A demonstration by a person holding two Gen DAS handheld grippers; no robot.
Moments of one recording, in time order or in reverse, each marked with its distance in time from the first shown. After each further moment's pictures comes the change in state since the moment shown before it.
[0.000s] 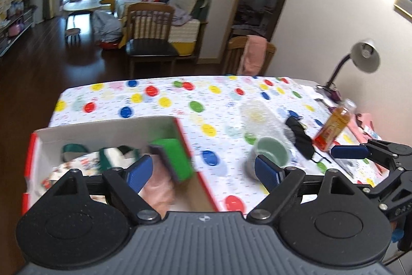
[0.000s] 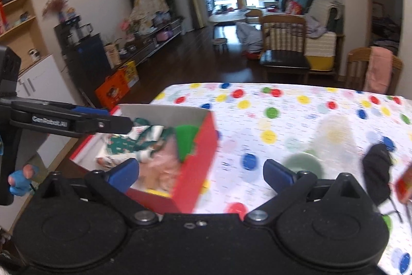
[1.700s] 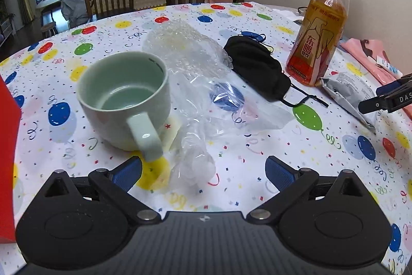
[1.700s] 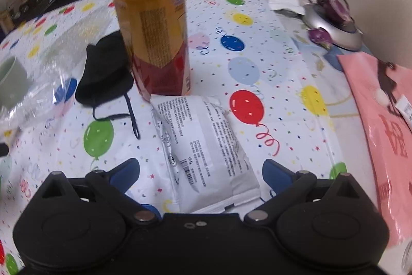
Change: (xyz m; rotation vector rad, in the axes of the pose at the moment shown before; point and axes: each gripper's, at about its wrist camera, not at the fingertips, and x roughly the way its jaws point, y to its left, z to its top) left arm 0.231 -0.237 -0.106 0.160 0.139 0.046; right arm -0.016 -0.384 -0.128 0.135 0.319 -0.371
